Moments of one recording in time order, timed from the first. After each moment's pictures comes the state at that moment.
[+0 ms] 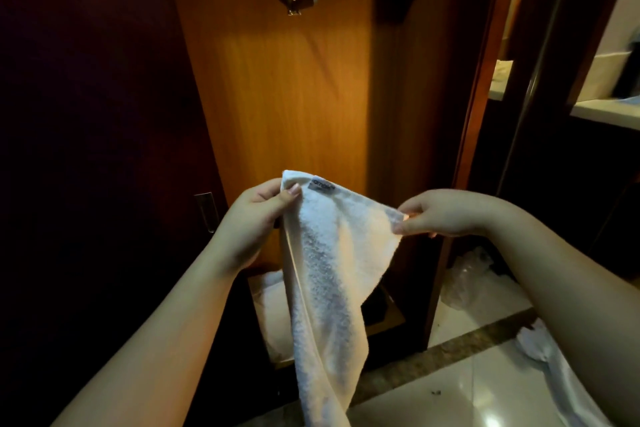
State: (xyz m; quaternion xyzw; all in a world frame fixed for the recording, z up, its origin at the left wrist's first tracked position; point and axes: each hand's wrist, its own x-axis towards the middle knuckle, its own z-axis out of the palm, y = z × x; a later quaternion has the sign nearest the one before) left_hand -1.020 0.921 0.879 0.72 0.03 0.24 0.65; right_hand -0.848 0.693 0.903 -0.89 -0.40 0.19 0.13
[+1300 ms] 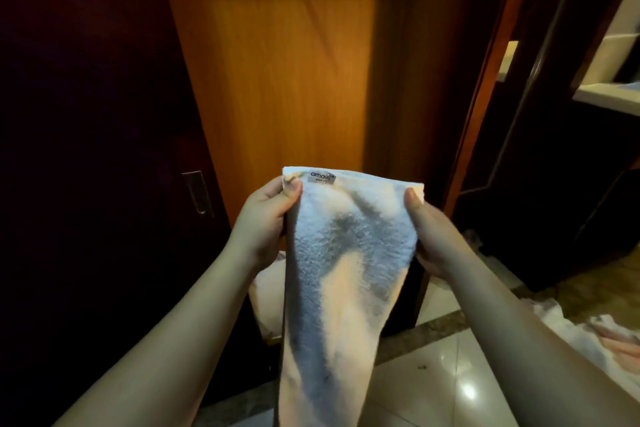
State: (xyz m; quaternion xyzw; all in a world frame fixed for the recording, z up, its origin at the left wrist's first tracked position) left_hand -0.993 0.921 0.839 0.61 0.11 0.24 0.74; right_hand -0.863 0.724 0.803 -0.63 -0.21 0.19 0.72
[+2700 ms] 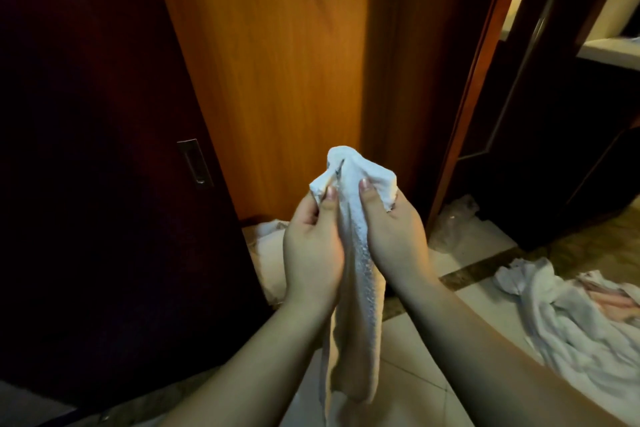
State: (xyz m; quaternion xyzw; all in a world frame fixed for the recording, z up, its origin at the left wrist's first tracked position) left_hand -1.034 0.824 0.806 0.60 0.17 0.33 0.71; right_hand -0.974 0.748 0.809 -0.75 -0.22 0.01 0.63
